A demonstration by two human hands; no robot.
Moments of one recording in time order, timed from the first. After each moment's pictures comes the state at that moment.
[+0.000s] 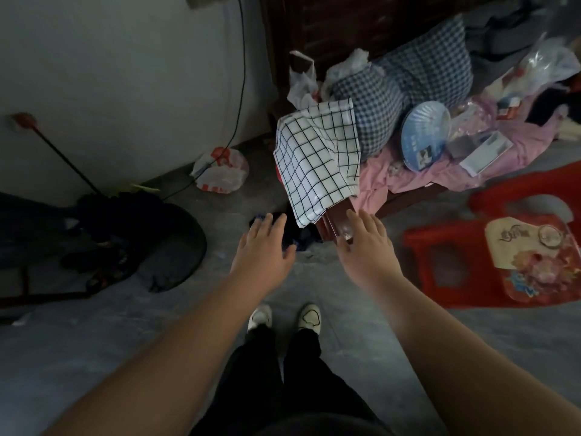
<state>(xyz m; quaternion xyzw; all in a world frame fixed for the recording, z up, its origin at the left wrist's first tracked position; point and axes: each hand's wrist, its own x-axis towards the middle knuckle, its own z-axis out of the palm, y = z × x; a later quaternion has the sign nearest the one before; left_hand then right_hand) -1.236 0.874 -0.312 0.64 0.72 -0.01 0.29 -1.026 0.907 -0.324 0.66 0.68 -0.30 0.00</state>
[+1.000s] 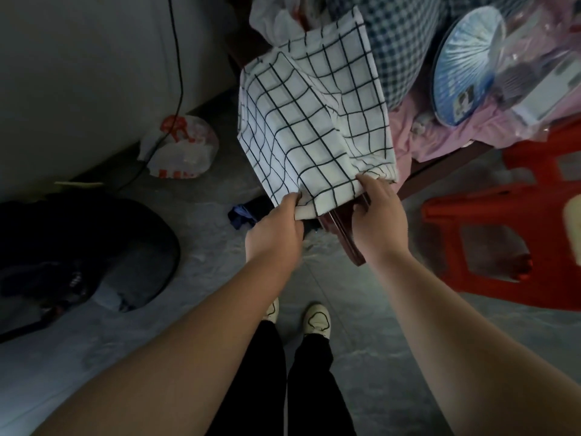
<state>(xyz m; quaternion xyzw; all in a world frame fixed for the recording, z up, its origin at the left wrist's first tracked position) -1.204 1.033 -0.528 0.58 0.74 -0.01 0.33 -1.034 1.052 -0.547 0.74 0.58 -0.30 -0.16</state>
